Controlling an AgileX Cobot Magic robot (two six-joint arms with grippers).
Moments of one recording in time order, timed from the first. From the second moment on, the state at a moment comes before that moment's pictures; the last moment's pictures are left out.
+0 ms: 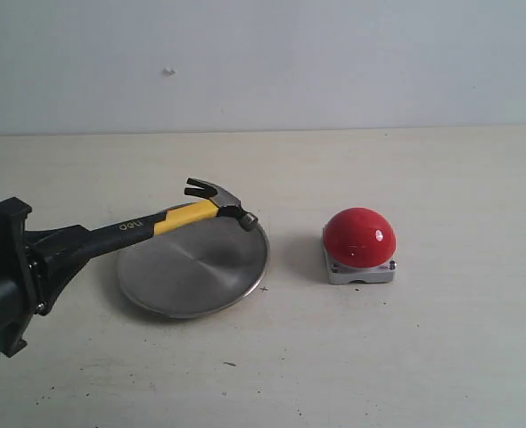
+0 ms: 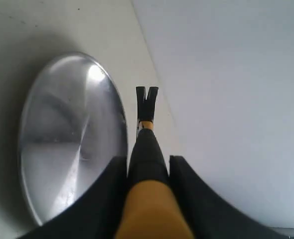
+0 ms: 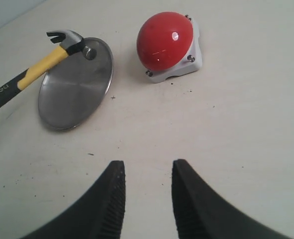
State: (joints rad) left arm -0.30 1.65 -0.21 0.23 -1.10 -1.45; right arm 0.17 0.56 -0.44 0.42 0.76 0.18
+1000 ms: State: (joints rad) left arm -0.32 1.65 -0.25 0.04 -1.10 -1.58; right arm 0.17 0.63 -0.44 0.42 0.72 0.12
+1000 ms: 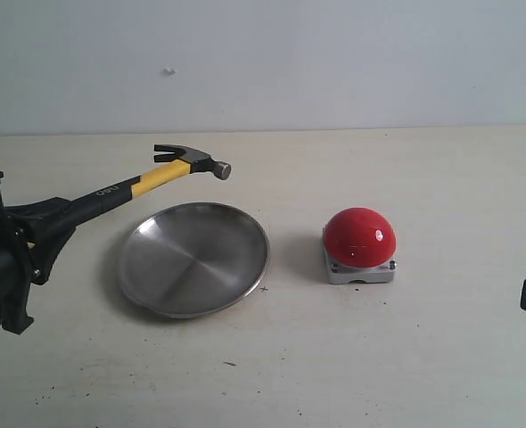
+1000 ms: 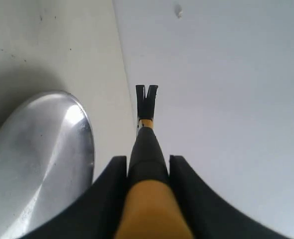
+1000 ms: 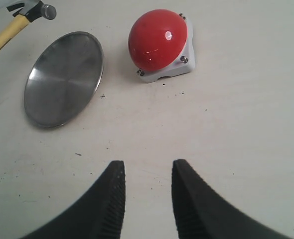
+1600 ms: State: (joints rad) left arm -0.32 1.65 -0.25 0.11 -1.10 -1.56; right arm 0.17 0.66 -0.44 0.42 0.71 0.11
